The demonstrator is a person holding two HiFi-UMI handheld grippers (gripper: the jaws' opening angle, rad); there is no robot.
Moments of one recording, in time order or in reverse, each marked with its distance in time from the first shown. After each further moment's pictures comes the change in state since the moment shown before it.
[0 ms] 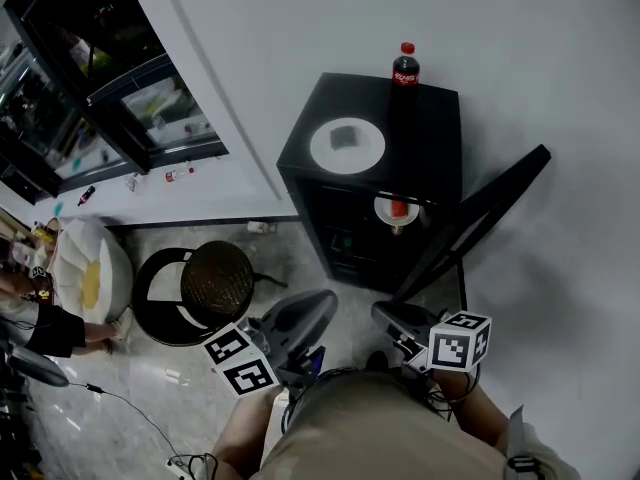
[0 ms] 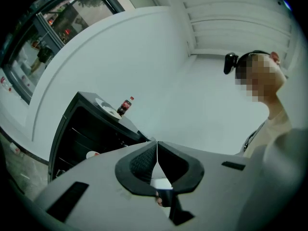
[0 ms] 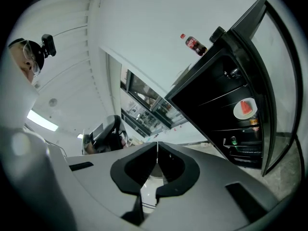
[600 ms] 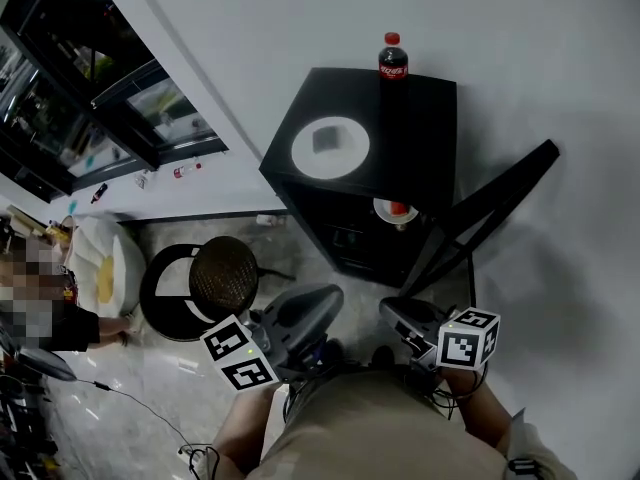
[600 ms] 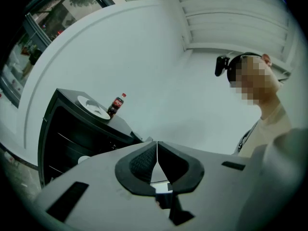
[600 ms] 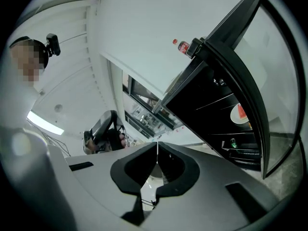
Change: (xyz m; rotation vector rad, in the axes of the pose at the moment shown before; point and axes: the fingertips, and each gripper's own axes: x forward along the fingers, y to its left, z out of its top) left arm 0.059 -0.012 0.001 0.066 0.030 -0.025; right arm -0.027 -0.042 0.025 0.017 -0.002 0.063
